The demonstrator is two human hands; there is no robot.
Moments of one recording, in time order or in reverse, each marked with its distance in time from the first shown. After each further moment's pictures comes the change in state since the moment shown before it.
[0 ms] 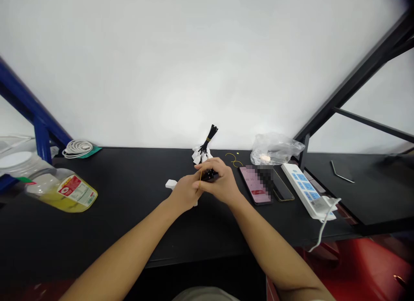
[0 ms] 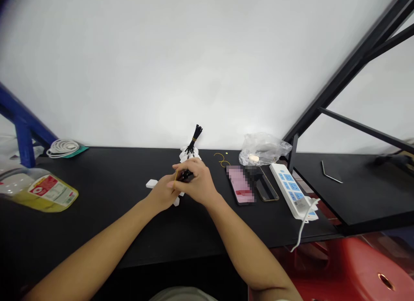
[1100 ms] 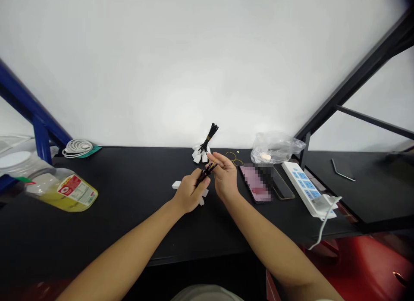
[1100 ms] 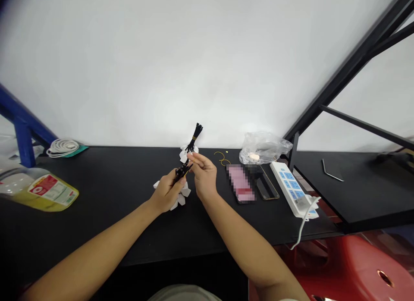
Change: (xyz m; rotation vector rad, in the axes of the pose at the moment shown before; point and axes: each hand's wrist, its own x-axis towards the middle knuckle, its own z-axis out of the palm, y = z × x) left_hand -0.008 0.002 0.015 -0.290 0.160 0.034; right_hand 0.001 0.036 0.025 0.746 0.516 0.419
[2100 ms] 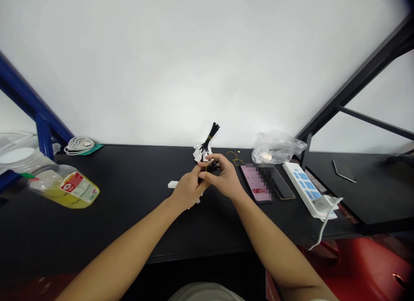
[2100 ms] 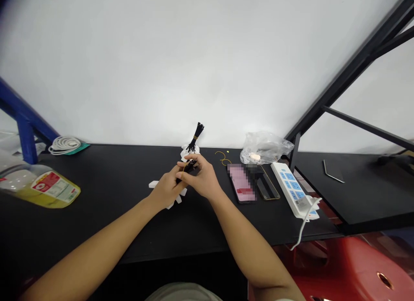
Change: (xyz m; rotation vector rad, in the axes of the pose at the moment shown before) left_hand 0.007 0.002 -0.008 0.173 -0.061 -0.075; right_hand -0.006 -0.030 -0.008 -0.658 -0.438 -0.169
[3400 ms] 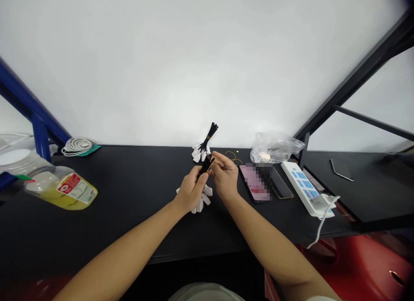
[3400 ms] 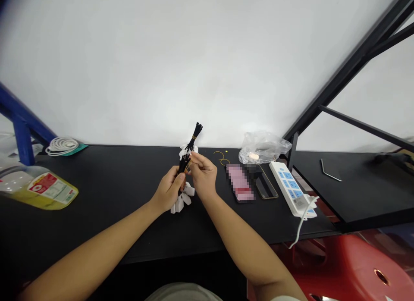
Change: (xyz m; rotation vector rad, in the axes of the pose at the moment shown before) left_hand -0.005 -0.002 0.019 -0.329 0.125 0.024; right_hand 0.006 0.019 0.021 0.537 0.449 0.080
